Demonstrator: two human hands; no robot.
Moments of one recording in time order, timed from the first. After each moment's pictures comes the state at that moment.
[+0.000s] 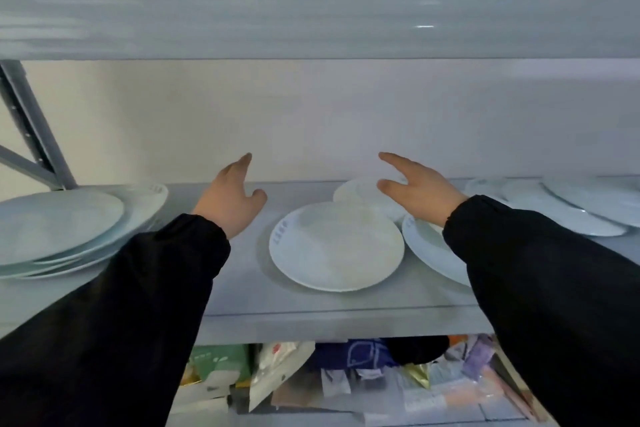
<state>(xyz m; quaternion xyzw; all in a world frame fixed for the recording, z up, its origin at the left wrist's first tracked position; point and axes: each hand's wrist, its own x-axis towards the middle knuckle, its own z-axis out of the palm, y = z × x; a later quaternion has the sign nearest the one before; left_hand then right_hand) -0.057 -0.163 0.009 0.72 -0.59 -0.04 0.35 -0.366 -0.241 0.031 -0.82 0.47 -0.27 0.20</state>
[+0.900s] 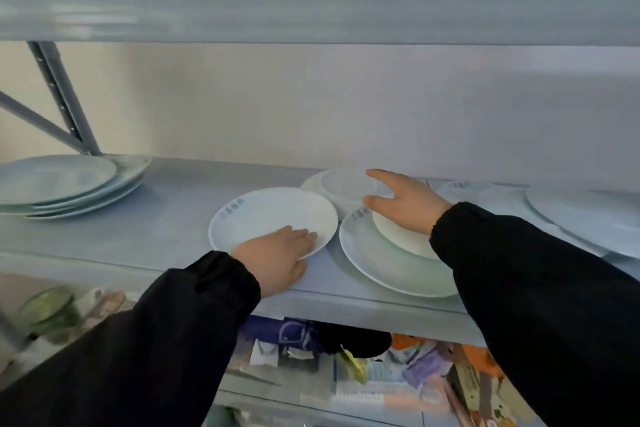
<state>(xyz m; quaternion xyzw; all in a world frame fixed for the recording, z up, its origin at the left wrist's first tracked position) -0.262 -0.135 -0.039 0.71 -0.70 -0.04 -0.03 -0.474 -0.286 0.006 -0.87 0.41 -0.19 0.20</state>
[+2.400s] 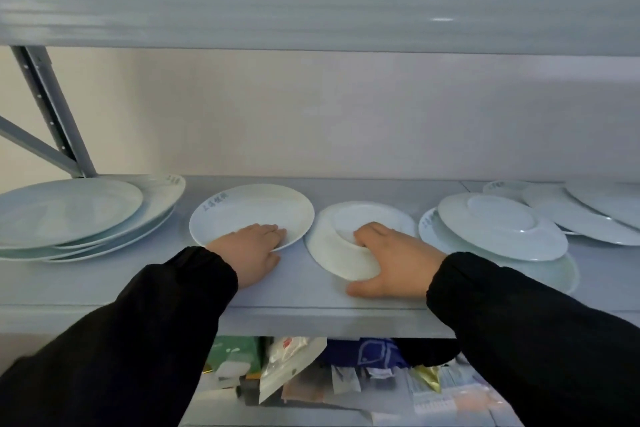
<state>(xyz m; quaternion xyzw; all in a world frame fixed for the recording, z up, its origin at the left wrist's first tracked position) -0.050 -0.140 -0.053 0.70 -0.71 -0.03 -0.04 -0.330 -0.183 -0.030 -0.91 0.41 -0.04 0.08</state>
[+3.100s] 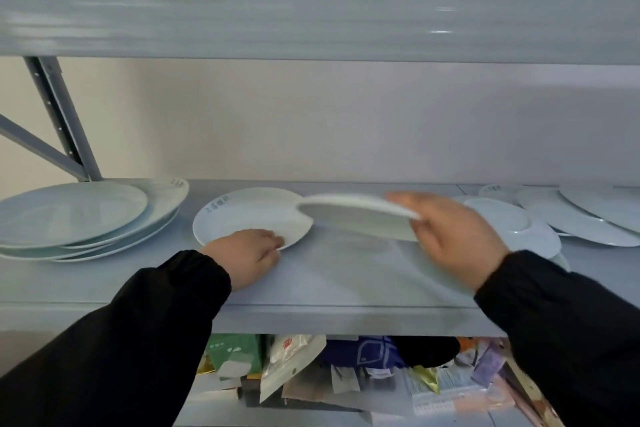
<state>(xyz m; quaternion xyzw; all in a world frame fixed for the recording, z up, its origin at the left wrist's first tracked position) -0.047 -0.126 -0.050 0.68 -0.73 -0.05 0.02 -0.384 -0.168 0.007 -0.89 0.27 -0.36 -0.09</state>
